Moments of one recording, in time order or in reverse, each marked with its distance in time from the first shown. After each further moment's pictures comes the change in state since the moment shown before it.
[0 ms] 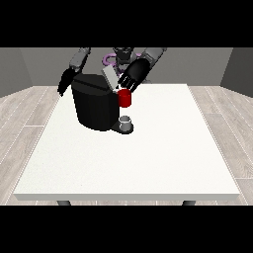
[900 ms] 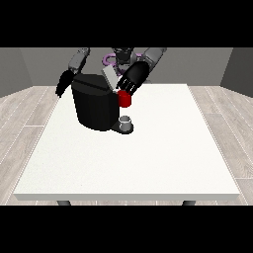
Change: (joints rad) left arm -0.040 0.032 0.017 0.038 -0.008 0.006 -0.042; right arm -0.019 -0.007 -0.016 0.006 -0.008 -0.002 -0.008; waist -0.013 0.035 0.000
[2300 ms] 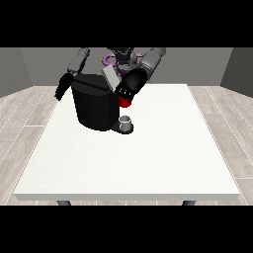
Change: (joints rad) left arm -0.017 0.040 -0.026 0.010 -0.092 0.133 -0.094; right arm -0.026 -0.002 0.003 -0.006 0.006 -0.007 -0.008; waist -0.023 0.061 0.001
